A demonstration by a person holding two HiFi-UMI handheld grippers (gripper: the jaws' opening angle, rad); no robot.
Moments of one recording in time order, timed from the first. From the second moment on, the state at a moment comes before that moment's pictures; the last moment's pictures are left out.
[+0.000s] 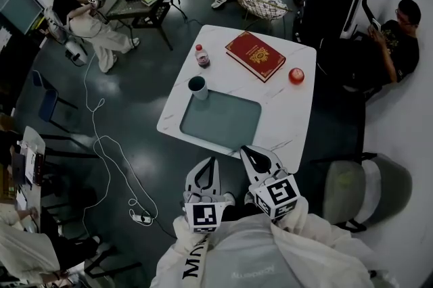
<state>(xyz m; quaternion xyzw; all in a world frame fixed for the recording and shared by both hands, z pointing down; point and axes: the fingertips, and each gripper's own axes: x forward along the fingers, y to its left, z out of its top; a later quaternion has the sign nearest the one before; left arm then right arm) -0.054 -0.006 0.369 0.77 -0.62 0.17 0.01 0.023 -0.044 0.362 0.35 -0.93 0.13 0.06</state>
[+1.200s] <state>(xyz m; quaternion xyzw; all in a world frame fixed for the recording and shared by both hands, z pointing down) -0.053 -0.004 0.355 0.79 -0.59 0.15 -0.01 0.019 -0.031 0.349 0.36 -0.92 0.11 0.05</state>
